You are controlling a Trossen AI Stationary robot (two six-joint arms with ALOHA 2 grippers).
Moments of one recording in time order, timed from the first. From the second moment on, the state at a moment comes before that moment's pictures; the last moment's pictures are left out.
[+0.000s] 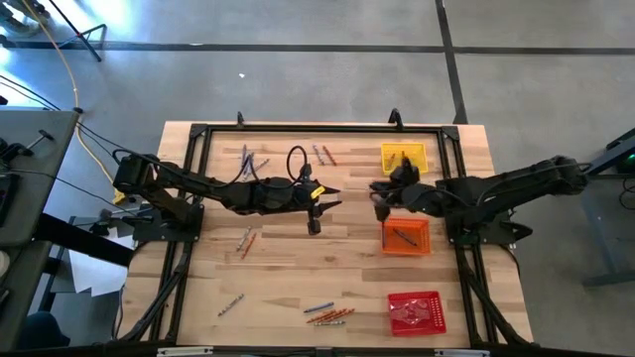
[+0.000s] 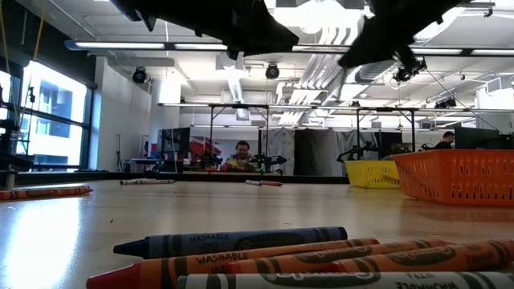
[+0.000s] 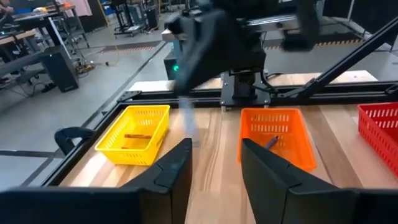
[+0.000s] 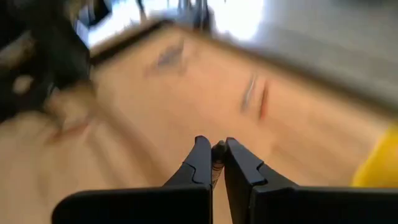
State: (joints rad) left arm -0.06 1.59 0.93 0.46 -0.26 0.10; right arm 0.18 1.05 0.79 -0.39 0.63 0.69
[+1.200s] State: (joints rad) left arm -0.08 1.59 0.93 0.39 -0.27 0.02; right arm 0.81 1.61 1.18 -1.06 -0.15 1.81
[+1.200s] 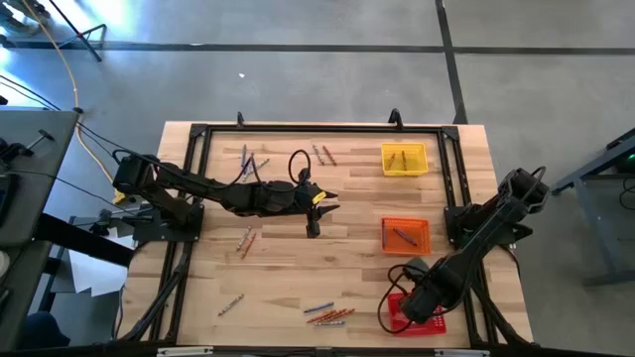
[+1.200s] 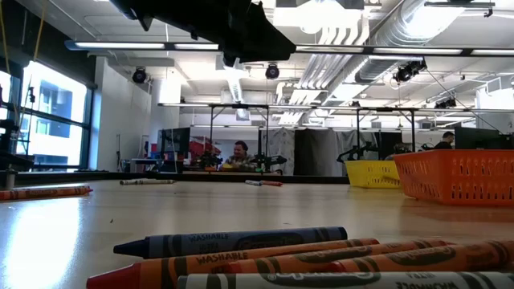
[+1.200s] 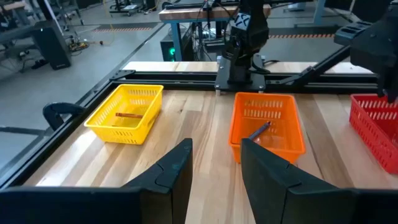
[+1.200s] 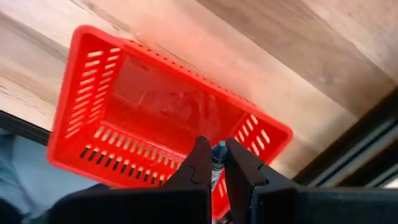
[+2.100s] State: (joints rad) left arm -0.07 1.59 0.93 0.38 -0.27 0.08; right arm 0.81 1.67 1.18 -0.91 -0.09 1.79
